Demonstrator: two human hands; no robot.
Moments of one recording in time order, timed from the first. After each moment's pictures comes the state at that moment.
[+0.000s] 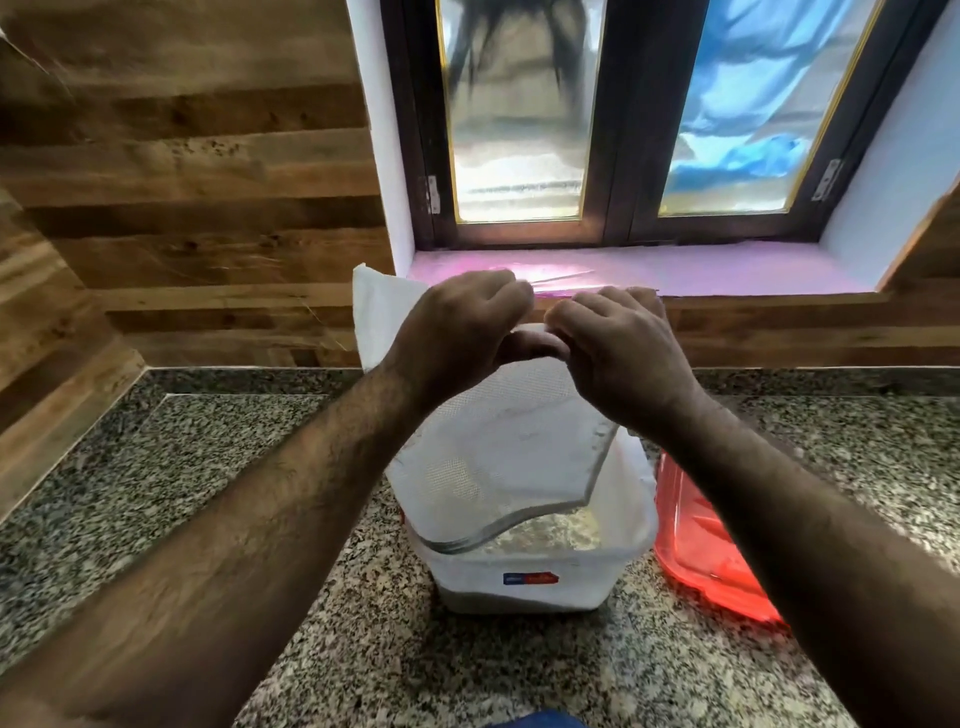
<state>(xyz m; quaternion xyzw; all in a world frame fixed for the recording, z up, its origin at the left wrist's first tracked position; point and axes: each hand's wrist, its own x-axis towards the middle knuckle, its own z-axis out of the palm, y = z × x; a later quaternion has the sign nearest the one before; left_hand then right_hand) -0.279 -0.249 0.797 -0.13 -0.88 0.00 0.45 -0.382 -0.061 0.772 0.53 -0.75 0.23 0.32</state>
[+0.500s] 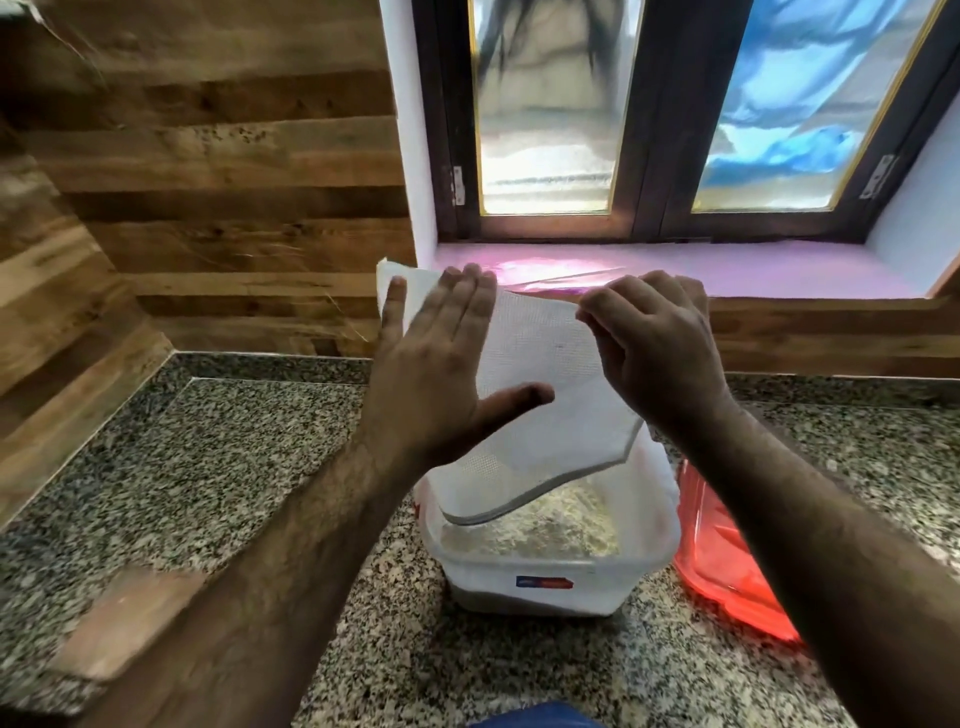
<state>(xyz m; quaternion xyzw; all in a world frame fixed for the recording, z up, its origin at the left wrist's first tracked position) -0.218 -0.243 0.773 0.12 -0.94 0.05 0.30 -0.402 -0.070 0.760 0.52 -0.71 0.26 0.41</state>
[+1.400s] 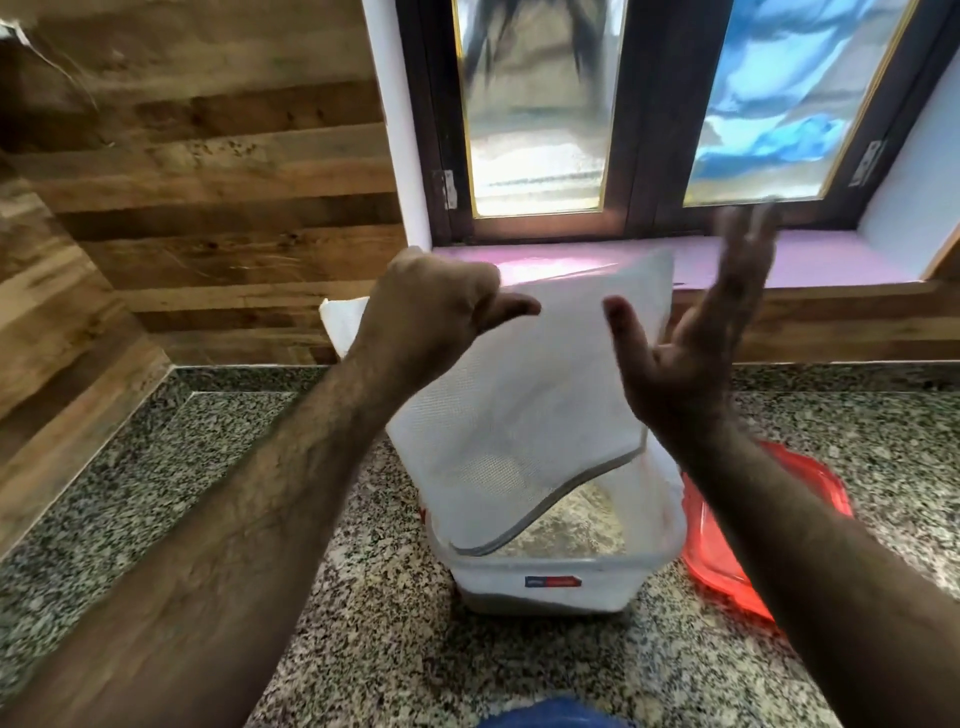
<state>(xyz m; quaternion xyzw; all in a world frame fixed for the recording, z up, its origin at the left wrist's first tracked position) -0.253 -0.273 0.823 -0.03 -0.91 0.01 0.41 -0.385 -0.071 0.760 0.33 -0.68 0.51 0.40</state>
